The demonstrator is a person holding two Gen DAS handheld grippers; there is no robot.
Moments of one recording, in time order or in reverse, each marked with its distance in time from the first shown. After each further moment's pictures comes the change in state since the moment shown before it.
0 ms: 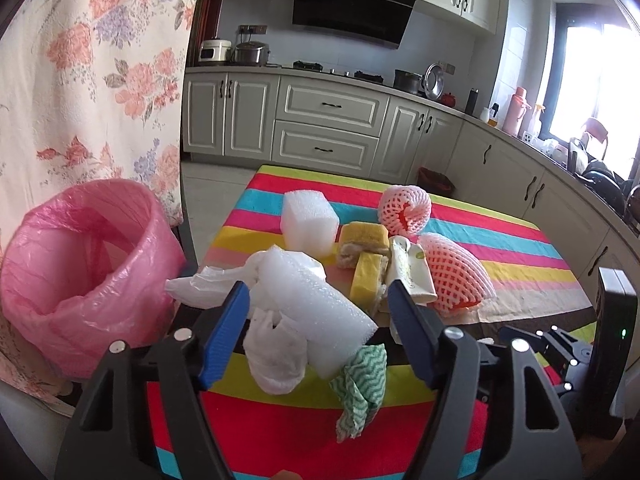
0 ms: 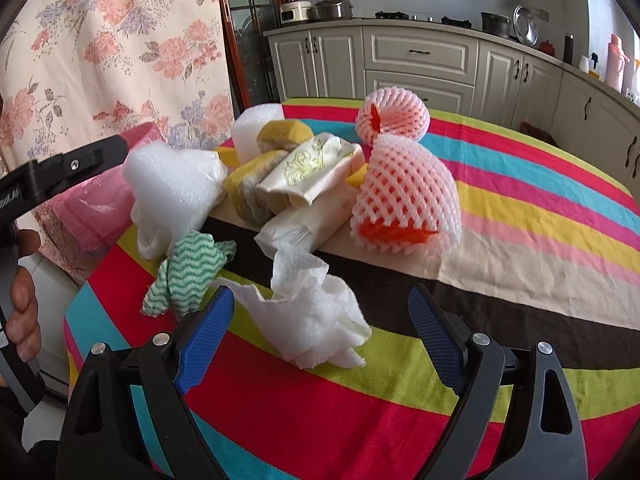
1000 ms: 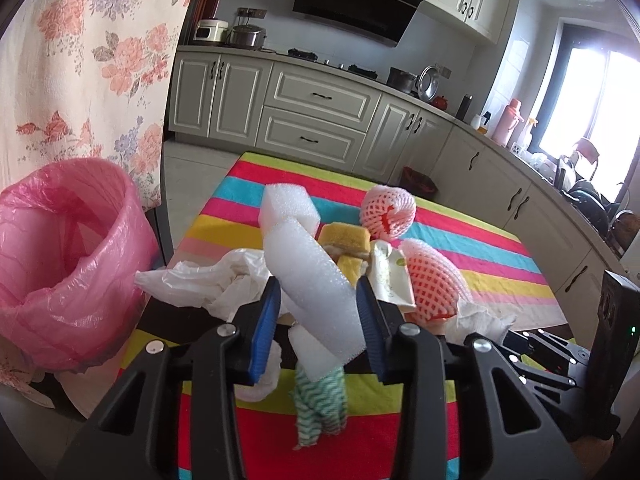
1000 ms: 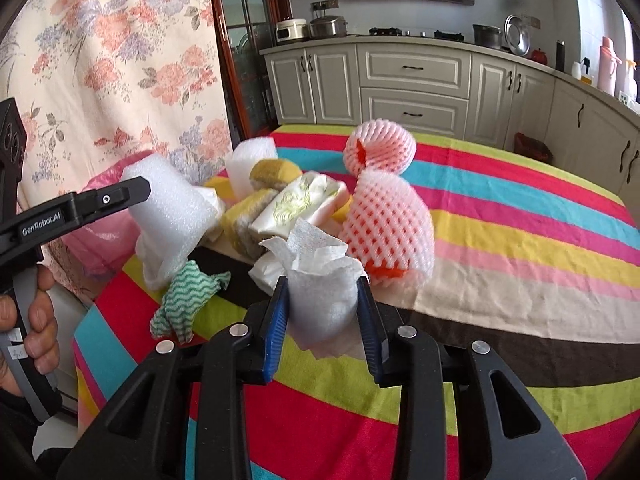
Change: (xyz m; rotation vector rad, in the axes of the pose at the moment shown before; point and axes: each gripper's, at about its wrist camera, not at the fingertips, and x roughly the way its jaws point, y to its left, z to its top) left arm 0.006 -0.001 0.011 -0.066 0.023 -0.084; right arm -0.029 -0.015 0.019 0.023 -0.080 -0.004
